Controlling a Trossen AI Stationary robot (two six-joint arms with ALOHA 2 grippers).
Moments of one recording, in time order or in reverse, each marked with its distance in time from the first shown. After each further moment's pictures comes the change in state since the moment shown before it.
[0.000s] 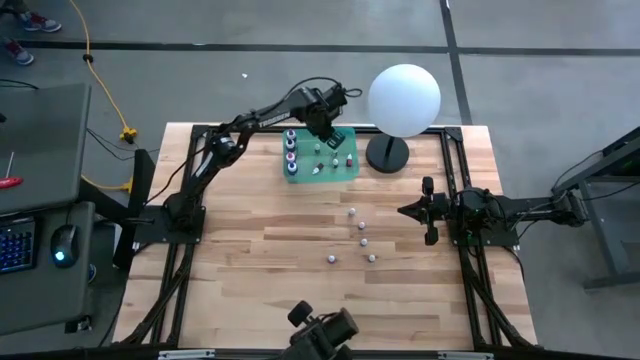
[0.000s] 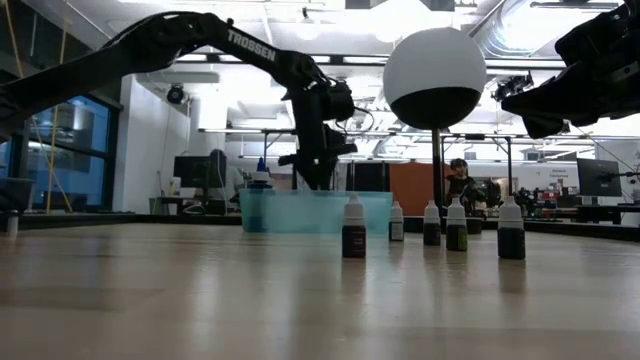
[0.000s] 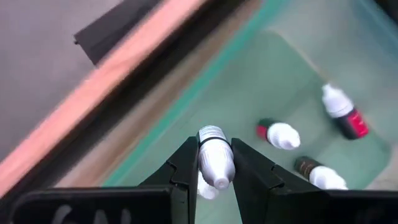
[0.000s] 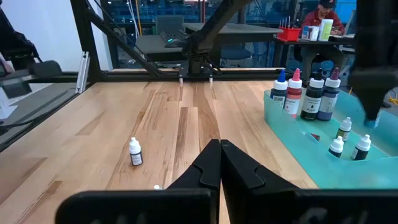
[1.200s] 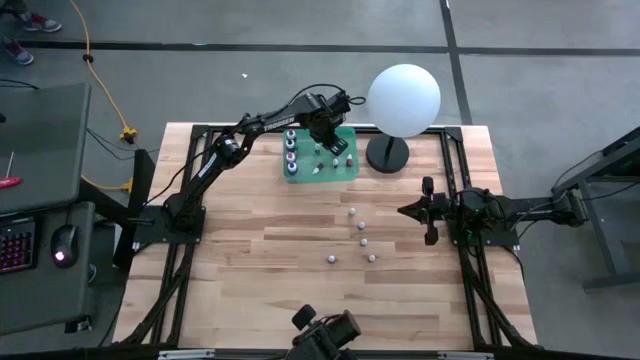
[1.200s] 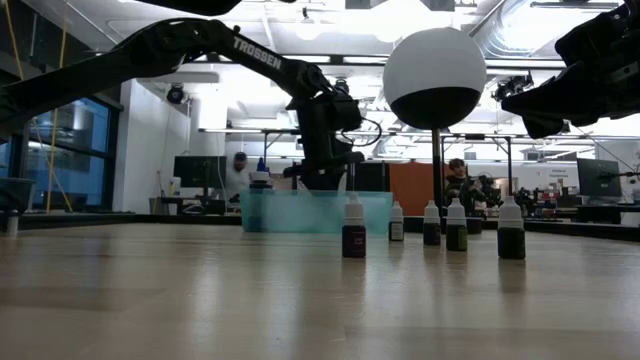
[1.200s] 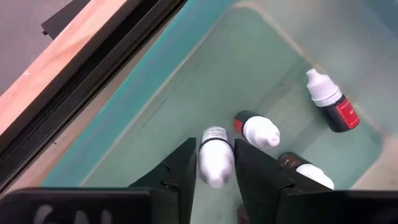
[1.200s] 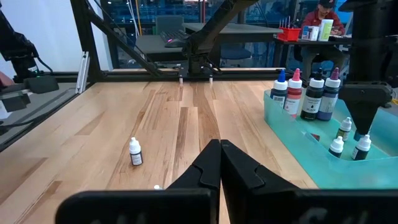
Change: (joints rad) left arm -0.020 0.042 -0.002 0.015 0.049 -0.003; right arm 0.000 0.000 0.000 0.000 0.000 0.000
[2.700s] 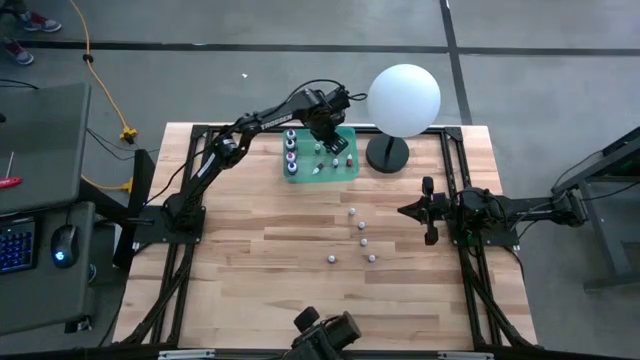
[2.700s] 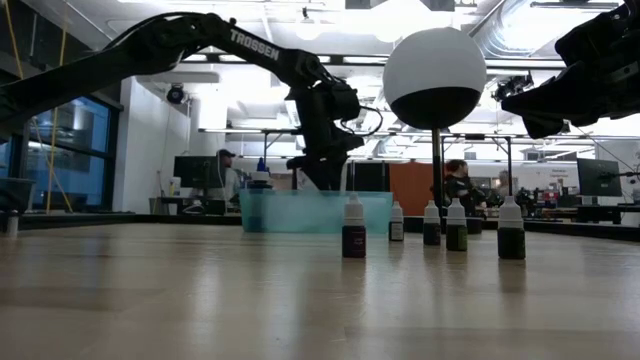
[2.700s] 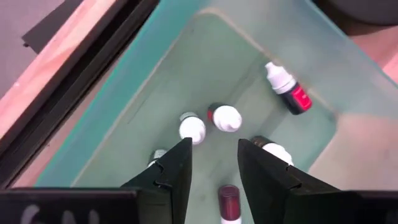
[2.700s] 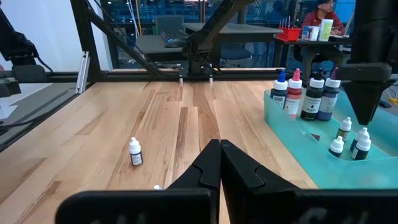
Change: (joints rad) left arm 0.000 -0.020 0.043 -0.051 0.071 0.061; right arm 0.000 0.000 0.000 0.000 0.000 0.000
